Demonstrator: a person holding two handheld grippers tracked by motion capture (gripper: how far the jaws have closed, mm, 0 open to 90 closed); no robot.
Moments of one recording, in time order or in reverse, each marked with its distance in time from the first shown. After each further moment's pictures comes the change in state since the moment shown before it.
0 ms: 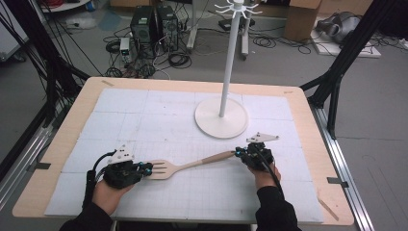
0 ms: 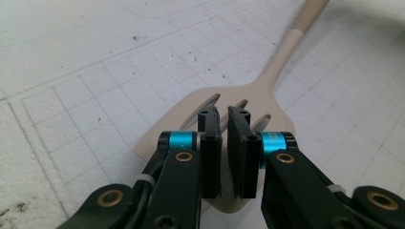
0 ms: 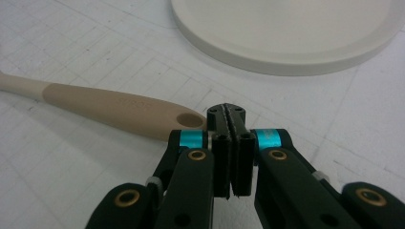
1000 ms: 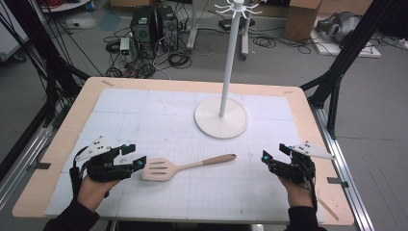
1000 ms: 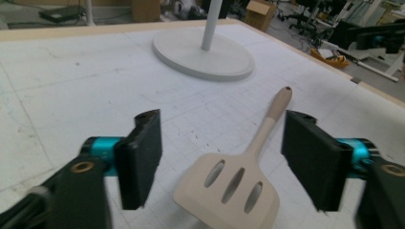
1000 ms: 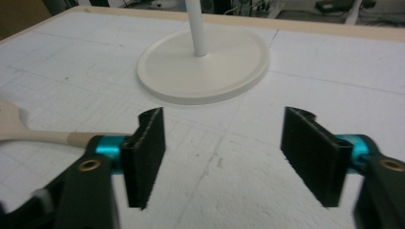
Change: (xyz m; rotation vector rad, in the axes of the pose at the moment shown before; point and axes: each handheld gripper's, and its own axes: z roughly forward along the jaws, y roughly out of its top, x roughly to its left) left arm 0.021 0.013 -0.036 -0.295 -0.066 -0.019; right arm -0.022 -0.027 -0.110 -0.265 -0.137 0.116
